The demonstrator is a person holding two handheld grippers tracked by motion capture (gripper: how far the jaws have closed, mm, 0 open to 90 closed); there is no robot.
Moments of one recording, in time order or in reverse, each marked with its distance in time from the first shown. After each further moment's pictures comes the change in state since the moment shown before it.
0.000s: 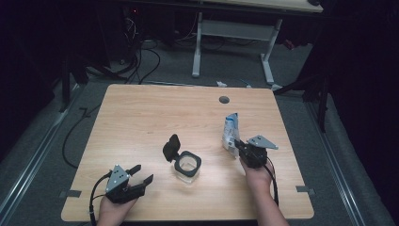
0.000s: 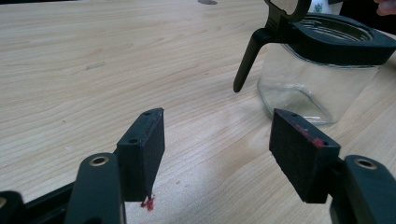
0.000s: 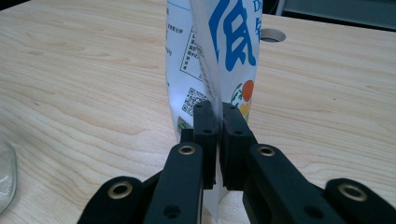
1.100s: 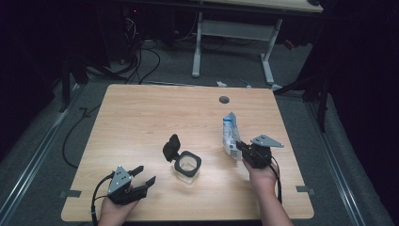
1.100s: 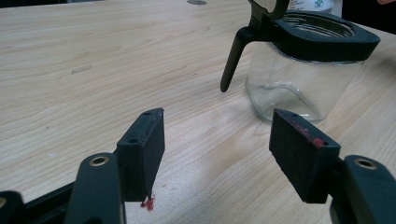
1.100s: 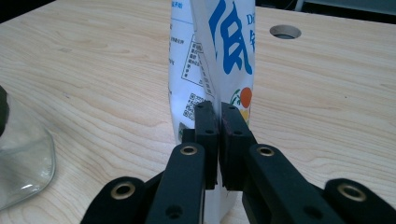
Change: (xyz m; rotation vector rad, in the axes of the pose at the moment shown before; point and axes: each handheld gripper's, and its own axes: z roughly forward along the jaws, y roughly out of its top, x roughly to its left) left arm -0.007 -0.001 0.002 -0.003 -0.029 0.023; right arm -0.005 0.008 -0.016 0.036 0.076 0.005
